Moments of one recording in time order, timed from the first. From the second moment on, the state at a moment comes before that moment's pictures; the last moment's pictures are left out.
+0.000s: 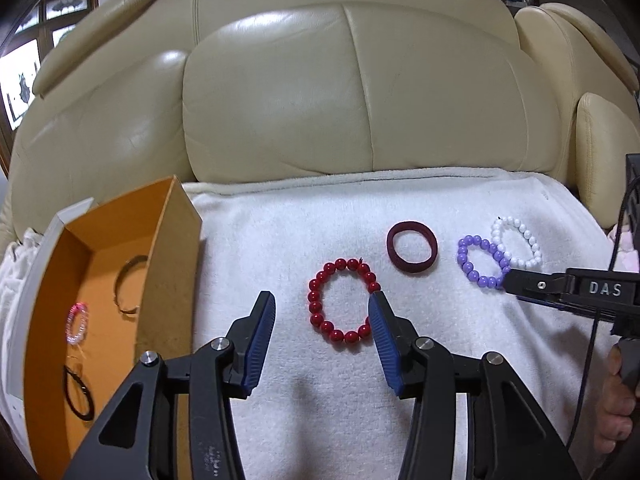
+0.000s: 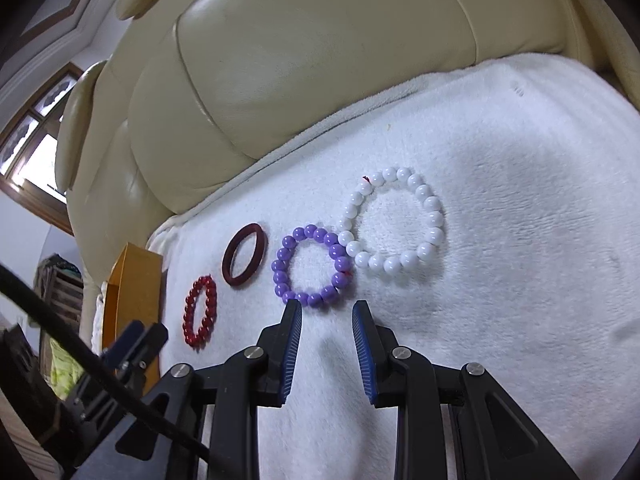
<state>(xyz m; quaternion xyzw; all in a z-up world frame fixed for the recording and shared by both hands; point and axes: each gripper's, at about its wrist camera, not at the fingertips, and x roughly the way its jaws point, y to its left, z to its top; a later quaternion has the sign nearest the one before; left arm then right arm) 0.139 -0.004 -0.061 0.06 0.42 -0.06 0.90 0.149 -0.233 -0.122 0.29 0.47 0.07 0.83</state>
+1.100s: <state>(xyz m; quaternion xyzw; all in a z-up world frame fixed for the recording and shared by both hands) 0.160 -0.022 -0.097 0.03 0.47 -0.14 0.87 0.173 -0.213 -0.116 0.19 0.45 0.02 0.87</state>
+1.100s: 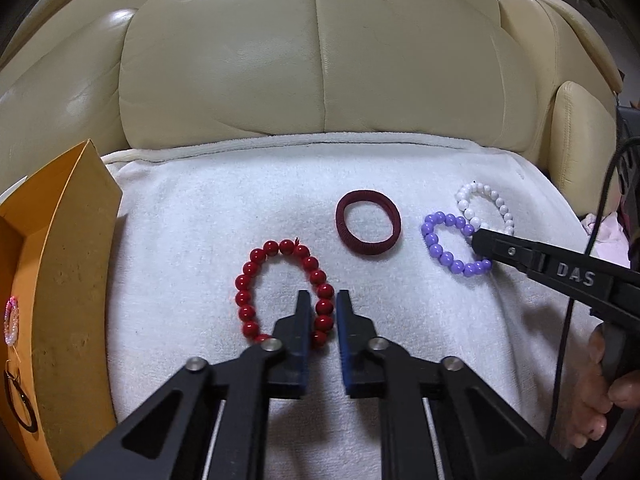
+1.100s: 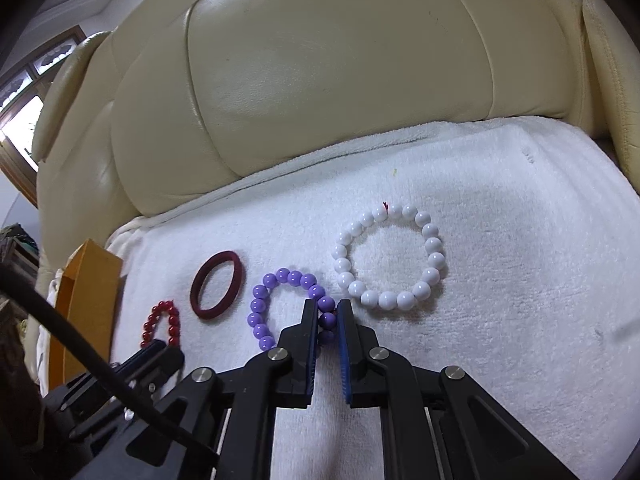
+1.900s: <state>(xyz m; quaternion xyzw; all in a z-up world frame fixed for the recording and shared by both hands) 0.103 -0.023 -0.084 0.04 0.47 -0.17 0.87 0.107 -0.252 -0.105 0.15 0.47 0.04 0.87</state>
